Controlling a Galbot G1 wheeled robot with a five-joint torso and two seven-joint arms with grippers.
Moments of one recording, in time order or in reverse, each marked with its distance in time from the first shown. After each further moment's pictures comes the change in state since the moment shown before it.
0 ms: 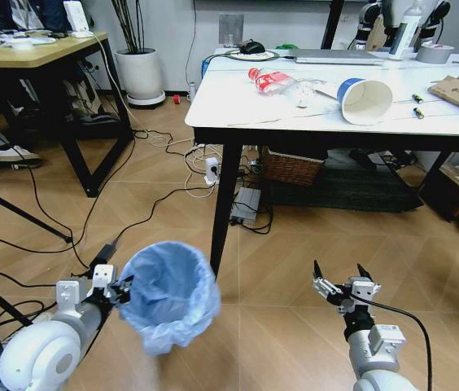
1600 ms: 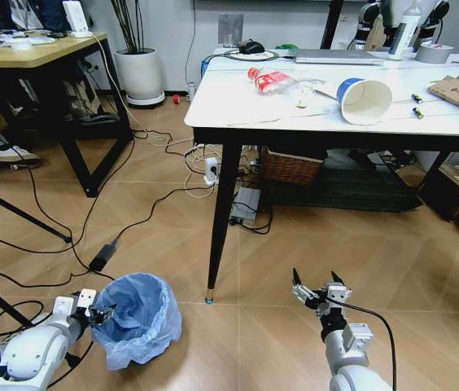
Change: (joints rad) left arm -0.134 -0.086 -0.066 0.659 0.579 -0.096 0.561; right arm 0.066 0.000 -0.078 -0.180 0.037 0.046 -0.006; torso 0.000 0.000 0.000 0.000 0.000
